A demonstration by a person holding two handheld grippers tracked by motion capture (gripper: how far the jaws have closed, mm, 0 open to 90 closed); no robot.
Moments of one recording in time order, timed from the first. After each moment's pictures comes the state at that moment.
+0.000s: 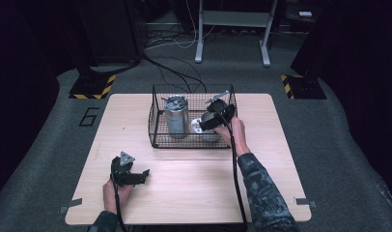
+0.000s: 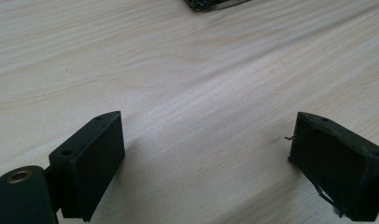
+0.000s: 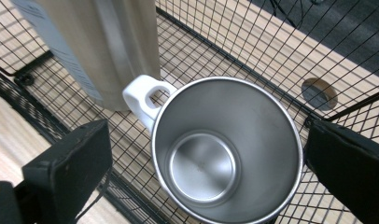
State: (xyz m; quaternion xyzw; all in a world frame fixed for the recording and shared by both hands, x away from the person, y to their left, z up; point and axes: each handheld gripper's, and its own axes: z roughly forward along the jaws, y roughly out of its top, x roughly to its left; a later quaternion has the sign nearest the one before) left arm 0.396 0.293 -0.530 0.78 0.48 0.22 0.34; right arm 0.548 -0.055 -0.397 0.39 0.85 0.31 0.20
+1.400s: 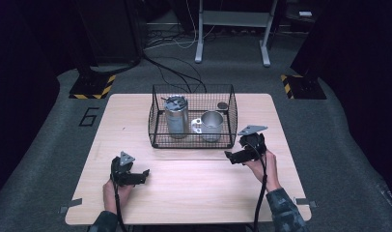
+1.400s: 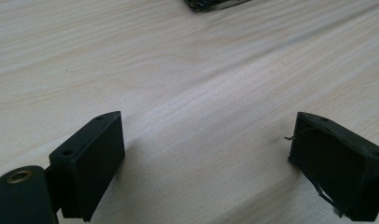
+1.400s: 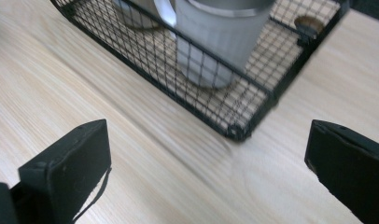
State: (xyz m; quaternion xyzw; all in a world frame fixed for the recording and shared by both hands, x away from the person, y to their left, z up) left arm 0.396 0.294 -0.530 0.78 0.48 0.21 0.34; right arm 0.440 -0.147 -0.425 0.39 0.83 0.34 0.19
